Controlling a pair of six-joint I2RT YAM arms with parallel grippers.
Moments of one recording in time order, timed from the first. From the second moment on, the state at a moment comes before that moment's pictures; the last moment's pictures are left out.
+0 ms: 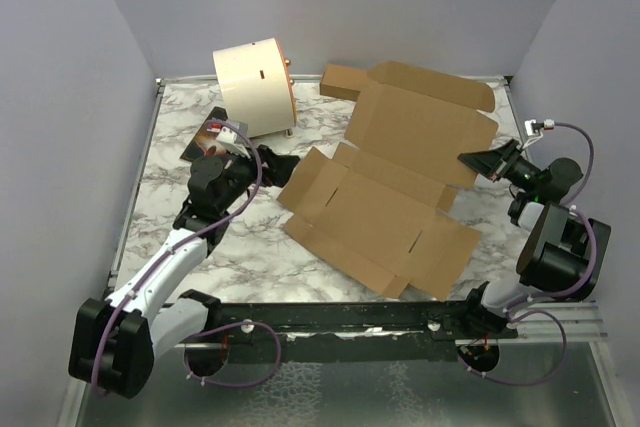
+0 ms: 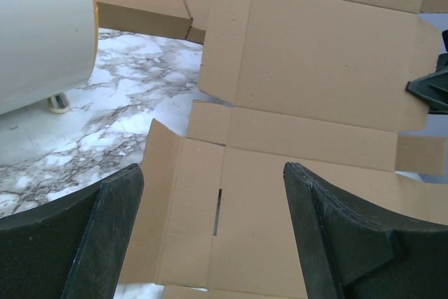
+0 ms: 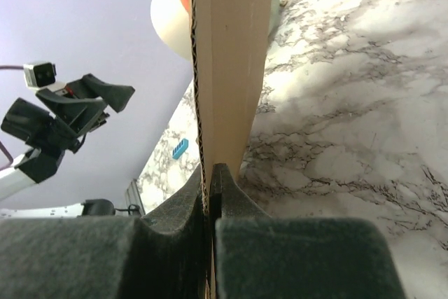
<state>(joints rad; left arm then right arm) -0.33 1.01 0.56 0.40 0.30 -0.44 -0.51 1.54 0.57 1.17 -1.33 1.07</state>
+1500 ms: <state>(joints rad) -0.23 1.82 1.18 1.12 0.91 -0.65 -0.34 1.25 0.89 1.05 -1.54 0.82</state>
